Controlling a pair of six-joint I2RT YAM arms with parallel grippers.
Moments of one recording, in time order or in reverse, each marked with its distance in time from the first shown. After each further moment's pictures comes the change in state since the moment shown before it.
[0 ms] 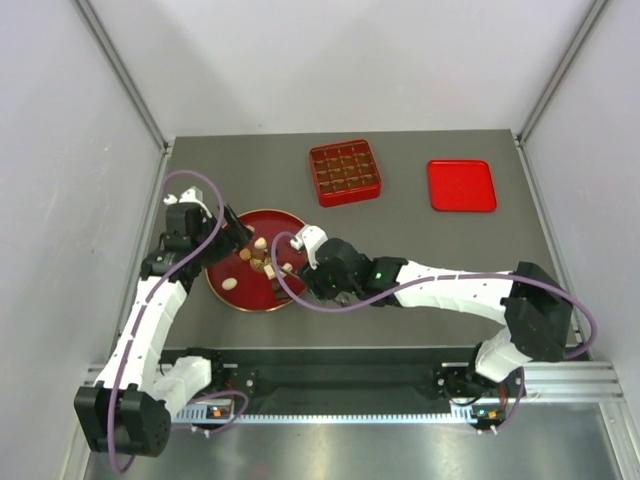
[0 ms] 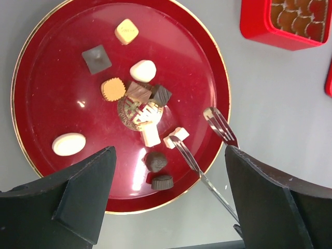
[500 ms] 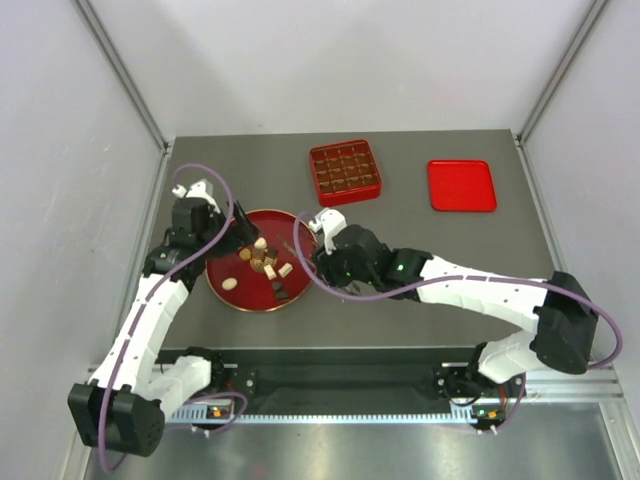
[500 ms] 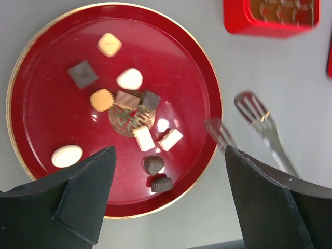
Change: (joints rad) left arm -0.105 0.007 0.043 -0.001 -0.058 0.072; right arm -0.064 -0.134 0.001 -0.074 0.004 0.041
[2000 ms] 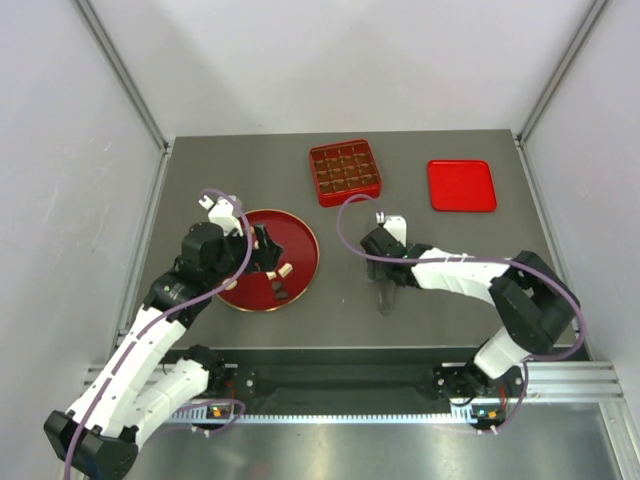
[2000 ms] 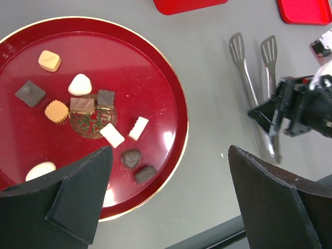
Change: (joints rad) left arm -0.246 -0.210 -0.116 0.076 -0.034 0.115; right arm -0.281 0.175 -0.216 -0.040 0.271 0.458
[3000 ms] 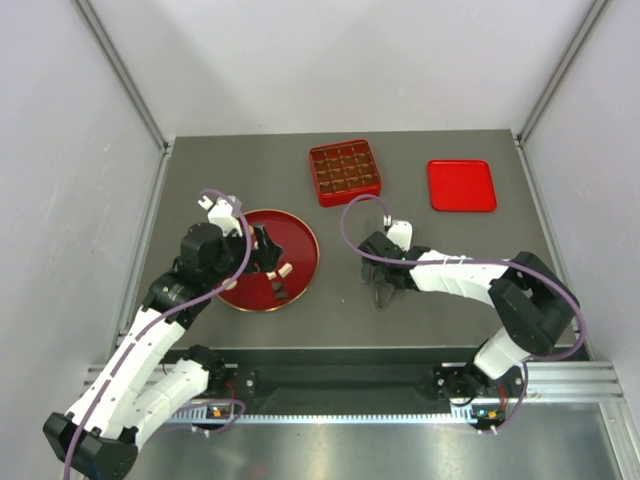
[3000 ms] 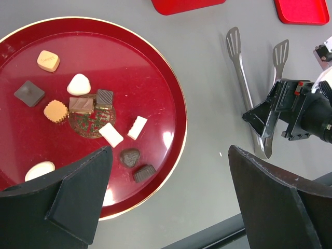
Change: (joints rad) left arm 0.000 -0.008 0.003 -0.007 0.006 -0.002; right arm 0.030 -0.020 0.004 -0.087 0.031 0.167
